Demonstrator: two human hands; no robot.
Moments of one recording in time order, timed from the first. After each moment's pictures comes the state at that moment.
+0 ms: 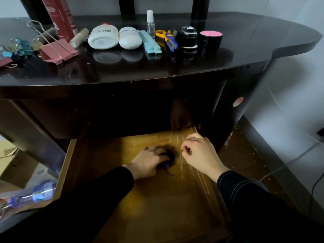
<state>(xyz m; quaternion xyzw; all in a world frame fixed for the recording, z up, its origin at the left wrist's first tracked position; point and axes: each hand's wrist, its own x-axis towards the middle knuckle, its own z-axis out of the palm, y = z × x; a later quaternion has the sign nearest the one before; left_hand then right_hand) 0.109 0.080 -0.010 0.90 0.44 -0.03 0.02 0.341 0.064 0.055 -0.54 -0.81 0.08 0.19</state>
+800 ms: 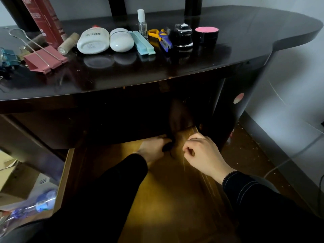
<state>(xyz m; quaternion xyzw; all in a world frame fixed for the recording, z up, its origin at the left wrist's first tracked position) 0.128 0.141 -0.004 0.85 0.52 0.01 0.08 0.343 0.065 0.052 -0.55 -0.81 0.08 0.21</state>
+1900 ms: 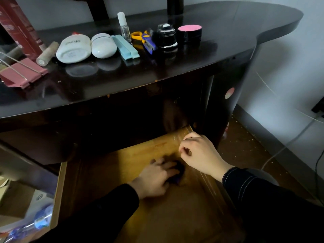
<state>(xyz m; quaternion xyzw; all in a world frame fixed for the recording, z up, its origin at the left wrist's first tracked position) 0.128 0.062 -0.003 0.93 0.37 -0.06 0.06 0.343 0.065 0.056 -0.54 -0.81 0.10 0.21</state>
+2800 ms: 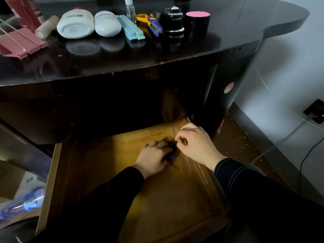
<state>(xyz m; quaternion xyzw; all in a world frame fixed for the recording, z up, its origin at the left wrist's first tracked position) 0.146 0.073 -0.007 0.87 0.49 -0.01 0.07 0.341 0.065 0.058 -0.54 -0.81 0.09 0.21</state>
